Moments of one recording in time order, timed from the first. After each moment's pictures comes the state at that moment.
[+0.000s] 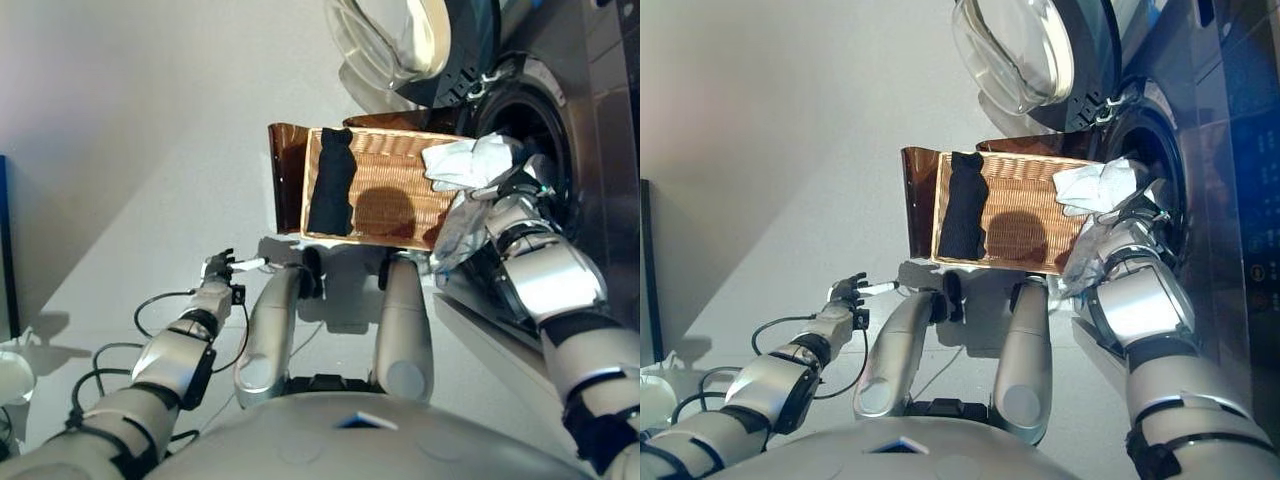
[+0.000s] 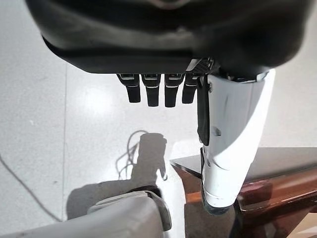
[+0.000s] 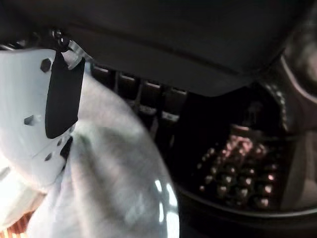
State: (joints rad) left arm -0.46 0.17 -0.22 1.35 -0.29 0.02 0.22; right arm -0.93 -0.45 0.44 1.58 -0.20 0.20 -0.37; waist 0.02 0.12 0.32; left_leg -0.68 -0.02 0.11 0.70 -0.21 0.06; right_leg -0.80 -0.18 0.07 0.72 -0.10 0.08
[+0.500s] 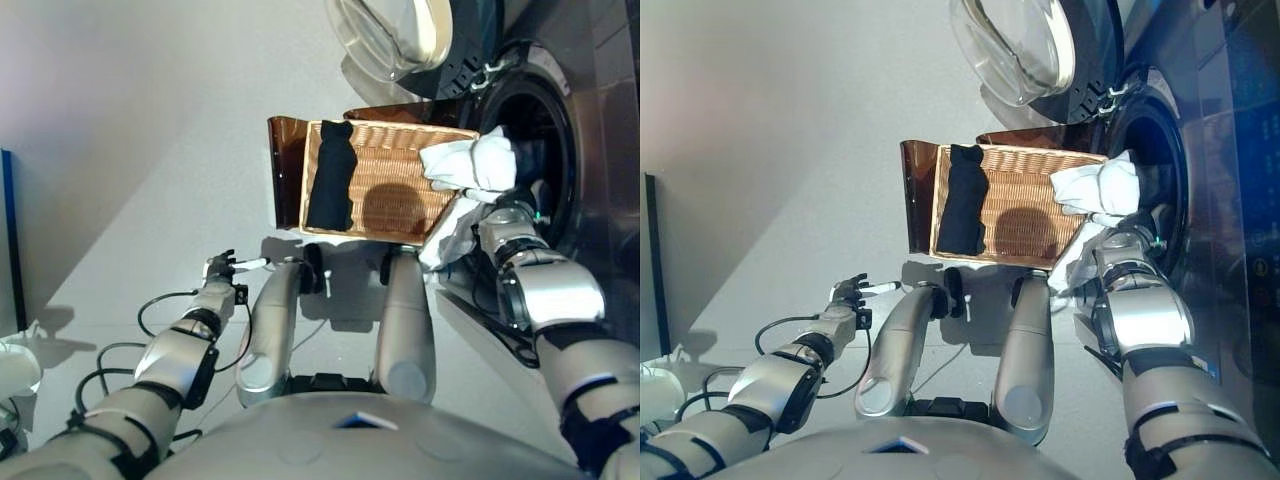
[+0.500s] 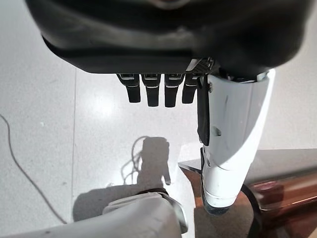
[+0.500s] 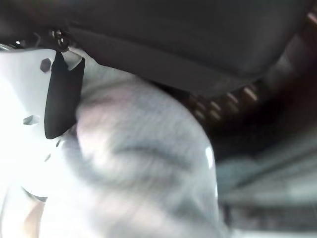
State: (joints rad) left arm -0.44 0.15 -0.21 1.35 -0.30 0.02 0.25; right arm -0.82 -0.45 0.06 1.50 0.21 0.07 -0.48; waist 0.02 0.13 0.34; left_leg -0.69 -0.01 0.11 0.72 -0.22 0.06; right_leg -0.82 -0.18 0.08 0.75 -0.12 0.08
